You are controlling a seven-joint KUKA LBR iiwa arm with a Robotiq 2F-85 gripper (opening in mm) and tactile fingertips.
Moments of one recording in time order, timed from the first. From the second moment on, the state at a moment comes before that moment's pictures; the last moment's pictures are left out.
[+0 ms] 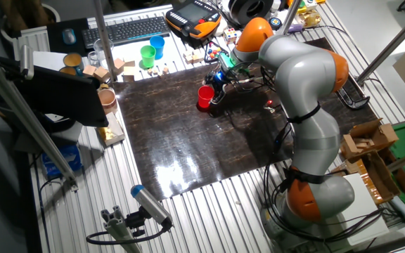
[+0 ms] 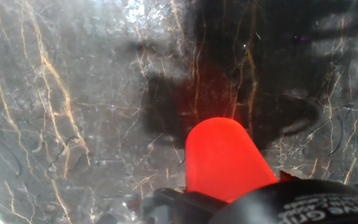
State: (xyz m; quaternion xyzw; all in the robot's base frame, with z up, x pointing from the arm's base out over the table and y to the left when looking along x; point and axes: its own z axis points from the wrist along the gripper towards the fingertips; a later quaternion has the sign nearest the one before) arm 0.625 0.135 0.070 -0.68 -0.68 -0.17 0.22
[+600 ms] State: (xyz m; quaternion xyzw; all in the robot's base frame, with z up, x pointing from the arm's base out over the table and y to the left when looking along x) arm 0.624 0.133 0.078 -0.68 -0.68 -0.16 0.21
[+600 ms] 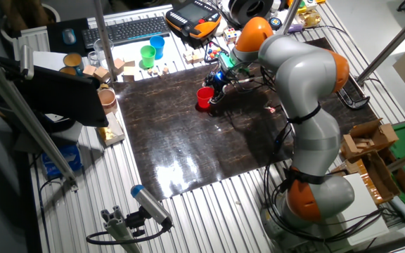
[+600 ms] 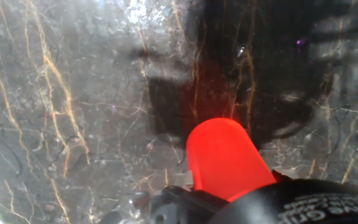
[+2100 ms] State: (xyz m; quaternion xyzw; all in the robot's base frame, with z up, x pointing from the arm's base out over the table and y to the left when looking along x) arm 0.614 0.107 0.140 -0.68 -0.69 -0.14 0.21
